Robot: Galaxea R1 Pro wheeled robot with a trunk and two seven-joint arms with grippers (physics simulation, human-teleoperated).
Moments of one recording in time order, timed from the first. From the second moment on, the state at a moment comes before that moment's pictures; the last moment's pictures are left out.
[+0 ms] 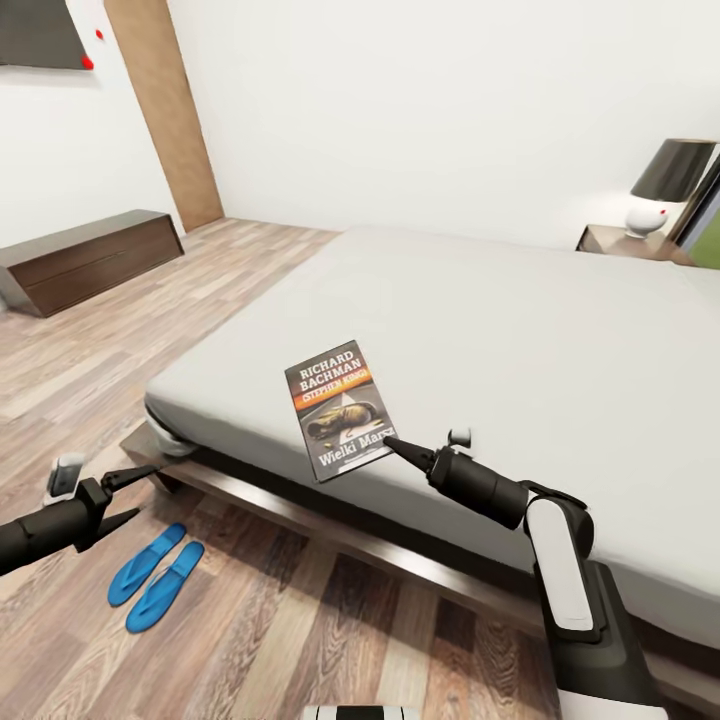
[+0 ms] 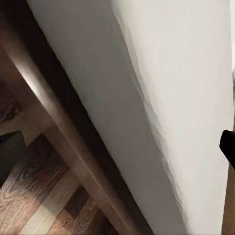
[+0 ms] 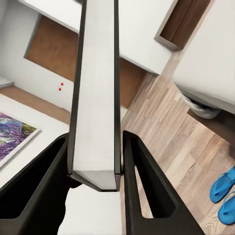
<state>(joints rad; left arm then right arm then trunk) -0.26 0.43 0.41 -1.61 1.75 1.04 0.42 -0.45 0.11 -0.10 -1.61 -0.70 1.04 0.68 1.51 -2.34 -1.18</state>
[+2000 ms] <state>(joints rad) 0.01 0.15 0.40 -1.58 1.04 0.90 0.26 -0.46 0.11 0.04 -1.61 -0.63 1.04 0.65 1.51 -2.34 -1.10</state>
